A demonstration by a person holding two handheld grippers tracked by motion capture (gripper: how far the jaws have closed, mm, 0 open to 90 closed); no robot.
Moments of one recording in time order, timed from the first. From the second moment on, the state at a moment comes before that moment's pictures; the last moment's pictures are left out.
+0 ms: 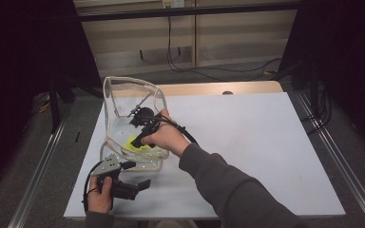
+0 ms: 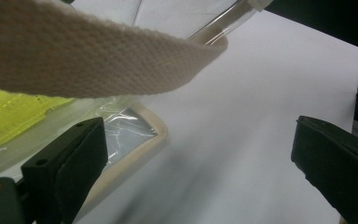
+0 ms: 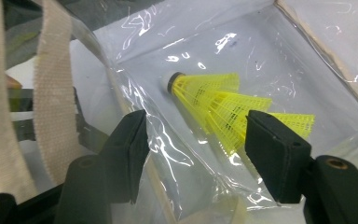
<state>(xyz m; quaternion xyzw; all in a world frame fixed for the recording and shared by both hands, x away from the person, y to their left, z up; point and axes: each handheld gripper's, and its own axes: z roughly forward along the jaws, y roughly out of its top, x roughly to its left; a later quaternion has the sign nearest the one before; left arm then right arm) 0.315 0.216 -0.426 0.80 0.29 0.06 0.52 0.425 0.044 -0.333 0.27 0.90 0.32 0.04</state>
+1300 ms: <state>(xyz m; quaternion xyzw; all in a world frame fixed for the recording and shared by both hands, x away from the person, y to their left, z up) 0.314 0.215 -0.425 0.80 0.29 0.06 0.52 0.413 0.013 -0.300 0.26 0.90 0.35 0.01</state>
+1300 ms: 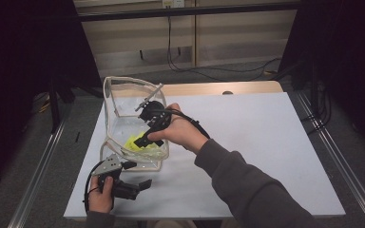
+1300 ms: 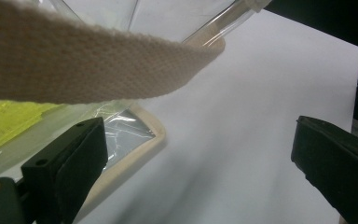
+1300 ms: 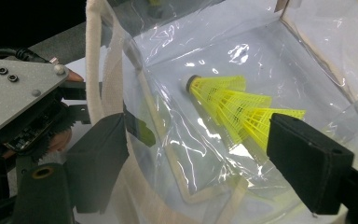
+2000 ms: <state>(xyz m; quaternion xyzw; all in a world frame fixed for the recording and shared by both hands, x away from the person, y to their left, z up) 0.313 0.215 -0.425 0.80 0.29 0.06 0.51 0.404 -0.017 -0.289 0.25 0.89 0.38 0.01</state>
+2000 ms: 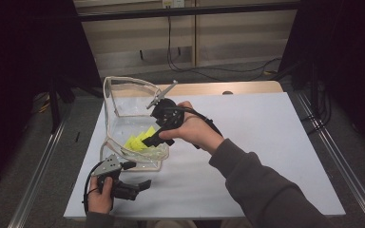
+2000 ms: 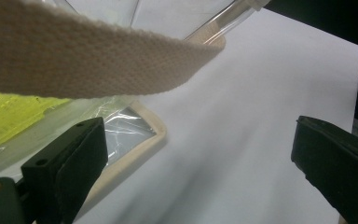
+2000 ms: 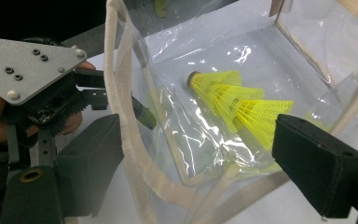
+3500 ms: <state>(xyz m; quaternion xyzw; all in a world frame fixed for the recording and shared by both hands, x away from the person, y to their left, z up) 0.312 0.218 -0.424 0.80 0.30 0.07 0.52 0.391 -0.102 -0.303 0.25 0.87 0.42 0.02</state>
